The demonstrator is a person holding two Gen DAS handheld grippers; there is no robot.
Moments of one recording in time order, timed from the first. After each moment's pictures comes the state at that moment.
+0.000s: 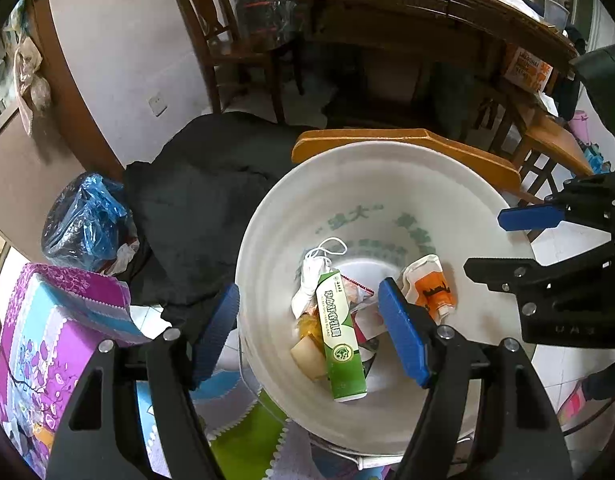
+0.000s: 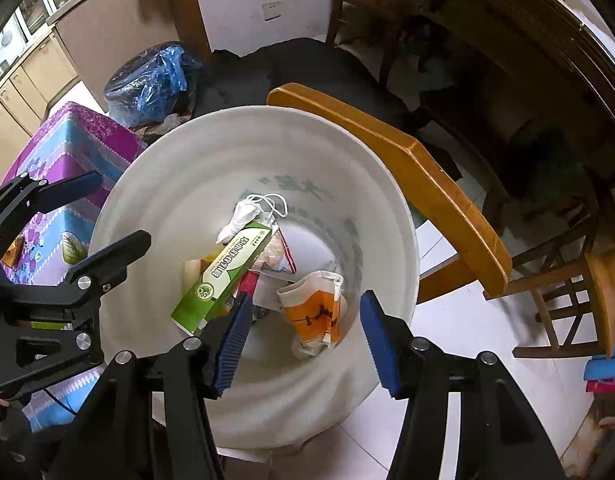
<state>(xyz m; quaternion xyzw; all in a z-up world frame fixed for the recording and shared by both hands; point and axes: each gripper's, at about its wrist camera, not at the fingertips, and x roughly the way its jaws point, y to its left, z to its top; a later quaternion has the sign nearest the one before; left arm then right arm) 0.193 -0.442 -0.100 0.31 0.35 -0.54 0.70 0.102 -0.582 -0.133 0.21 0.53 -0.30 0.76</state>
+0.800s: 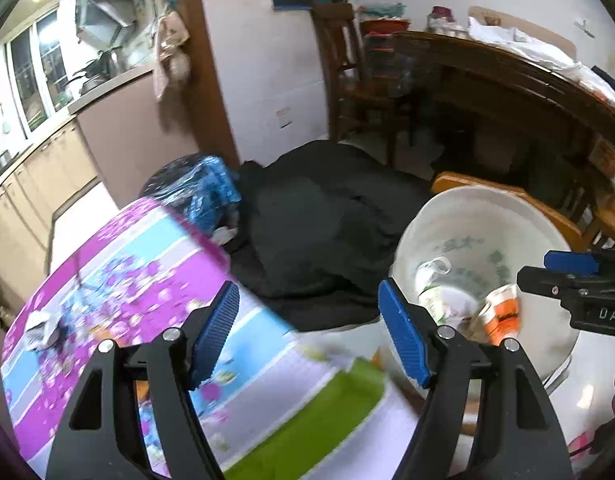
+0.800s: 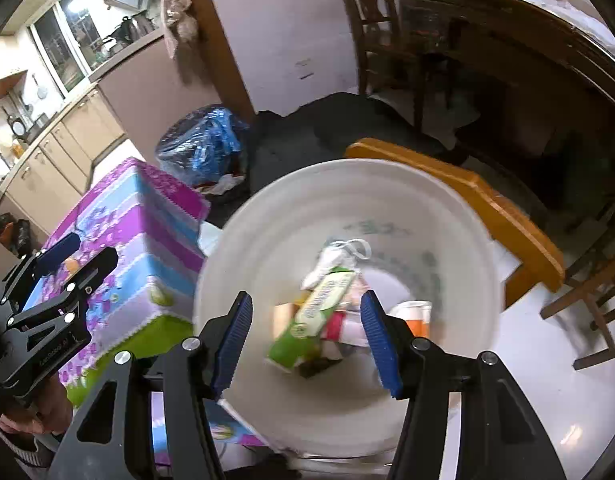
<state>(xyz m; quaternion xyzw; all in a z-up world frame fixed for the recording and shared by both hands) 0.230 -0.323 -0.062 0.22 0.32 -0.39 0.83 0.120 -0.514 -0.105 0.26 0.40 -0.26 0.84</state>
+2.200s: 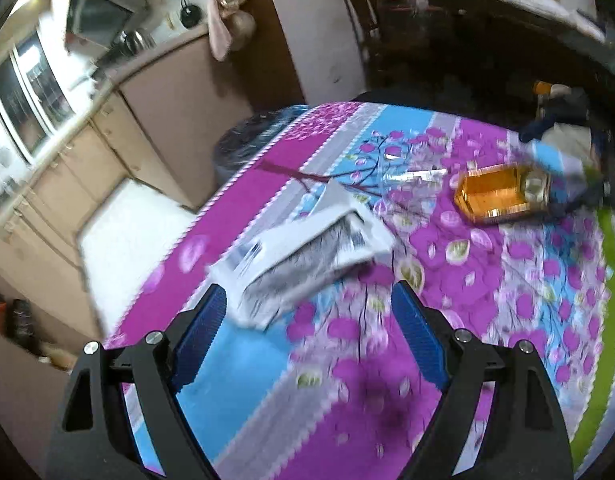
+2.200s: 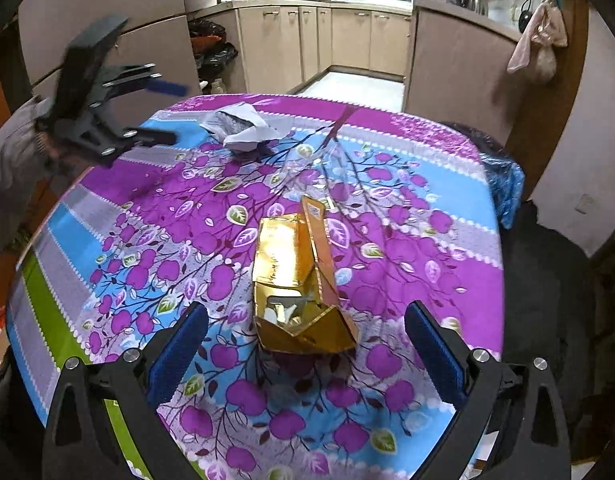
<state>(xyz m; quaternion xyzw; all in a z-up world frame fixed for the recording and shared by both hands) 0.491 -0.034 -0.092 0.29 0.32 -0.42 0.80 0.400 -0.281 -0.139 -0.04 0.43 0.15 0.89</state>
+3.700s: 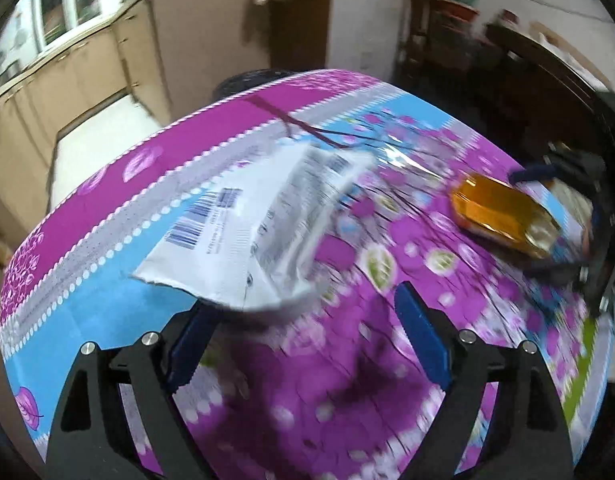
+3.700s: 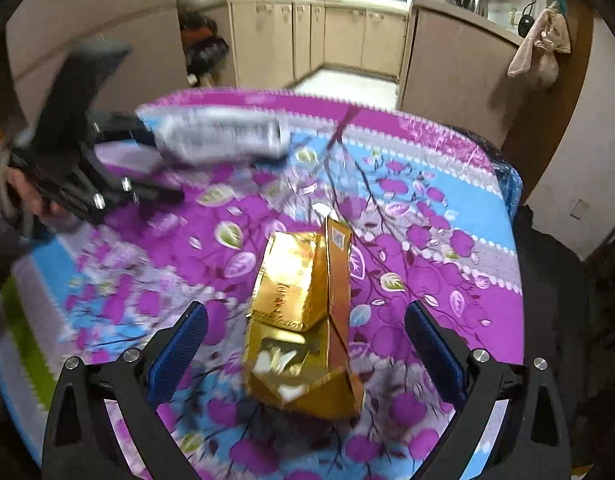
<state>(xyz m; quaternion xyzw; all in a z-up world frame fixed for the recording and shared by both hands) 0.492 -0.040 -0.141 0.17 0.42 -0.37 0.81 0.434 -0.250 -0.156 -0.06 0.45 0.10 0.89</state>
